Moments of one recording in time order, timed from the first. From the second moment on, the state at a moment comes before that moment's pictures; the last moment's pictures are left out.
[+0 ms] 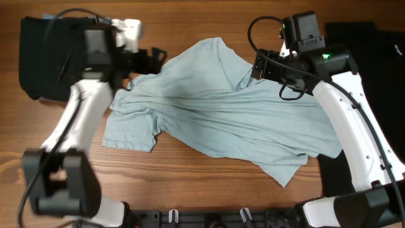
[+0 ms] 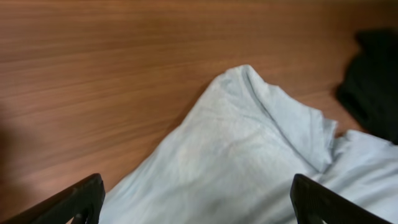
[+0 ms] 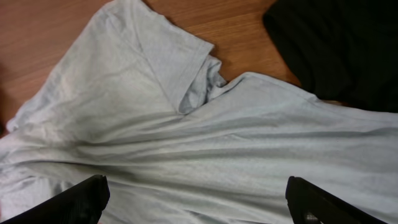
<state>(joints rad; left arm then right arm) -0.06 1.69 1.21 -0.27 0.42 -0.01 0.25 1.59 1.55 -1.08 -0.03 0.45</state>
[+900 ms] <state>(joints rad) -0.21 2.13 1.21 0.13 0.22 0.07 0.25 1.59 1.55 -1.14 -0.09 0.45</state>
